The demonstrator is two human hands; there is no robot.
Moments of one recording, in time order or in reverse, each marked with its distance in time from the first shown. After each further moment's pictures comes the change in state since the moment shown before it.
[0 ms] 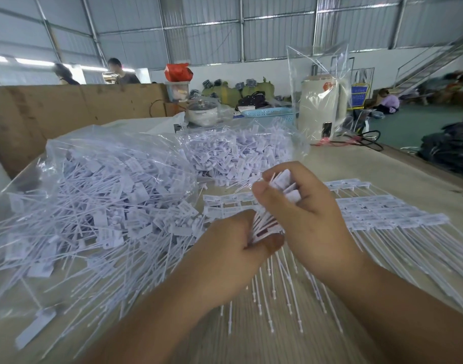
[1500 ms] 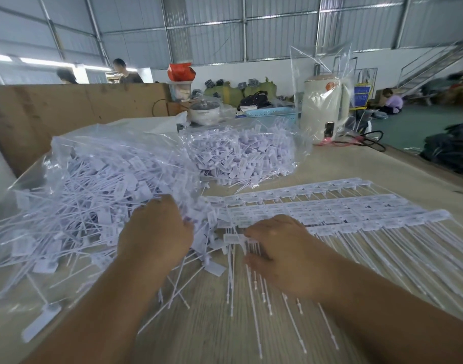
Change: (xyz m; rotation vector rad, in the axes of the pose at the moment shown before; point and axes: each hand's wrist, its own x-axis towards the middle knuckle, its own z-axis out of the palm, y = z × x) left_hand 0.007 -0.052 -0.051 0.715 0.225 -0.531; right_hand -0.011 0.036 -0.003 -1.058 -0.641 -0.048
